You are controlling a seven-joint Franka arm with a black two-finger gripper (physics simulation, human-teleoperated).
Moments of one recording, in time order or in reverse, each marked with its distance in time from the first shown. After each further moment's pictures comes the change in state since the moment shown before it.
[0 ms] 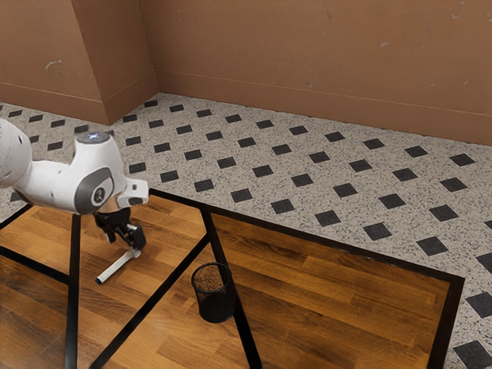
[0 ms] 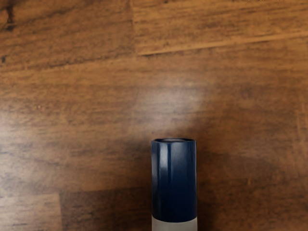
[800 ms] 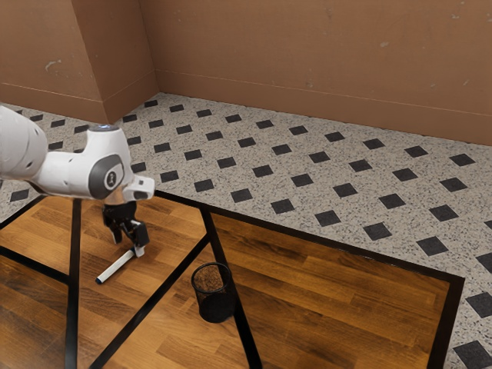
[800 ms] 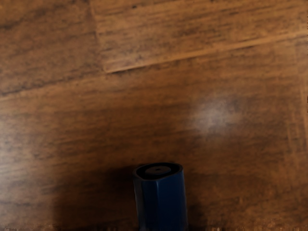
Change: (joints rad) arm -0.048 0.104 0.049 0.177 -0.102 -0.228 0.162
